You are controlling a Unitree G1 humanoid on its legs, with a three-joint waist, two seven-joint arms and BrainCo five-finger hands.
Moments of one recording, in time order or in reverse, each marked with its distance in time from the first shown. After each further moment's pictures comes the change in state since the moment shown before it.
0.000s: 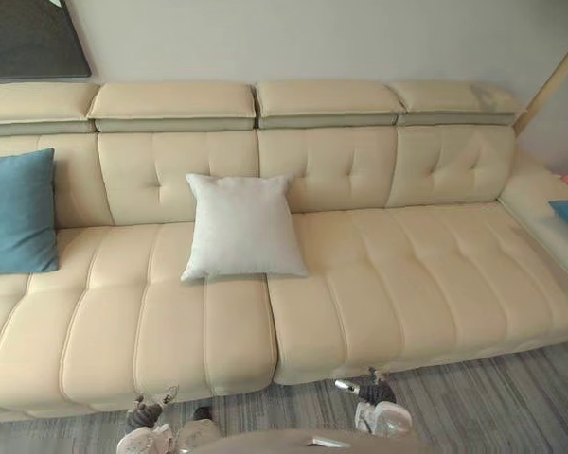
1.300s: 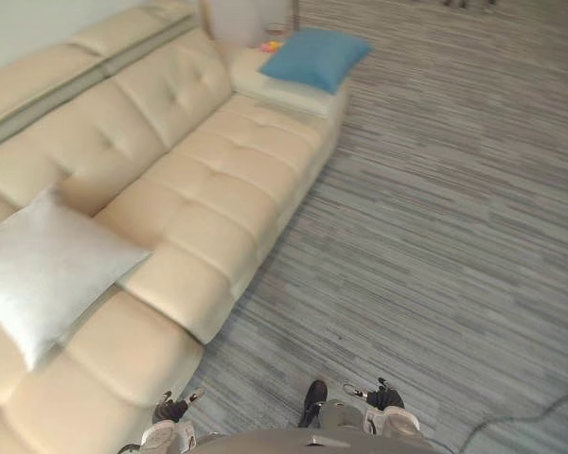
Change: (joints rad) left arm -0.076 -0.020 -0.134 0.110 0.096 0.009 -0.037; right arm -0.003 0.012 -0.099 0.081 -0.002 0.026 -0.004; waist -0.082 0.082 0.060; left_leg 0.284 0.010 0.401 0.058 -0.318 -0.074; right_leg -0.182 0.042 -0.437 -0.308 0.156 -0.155
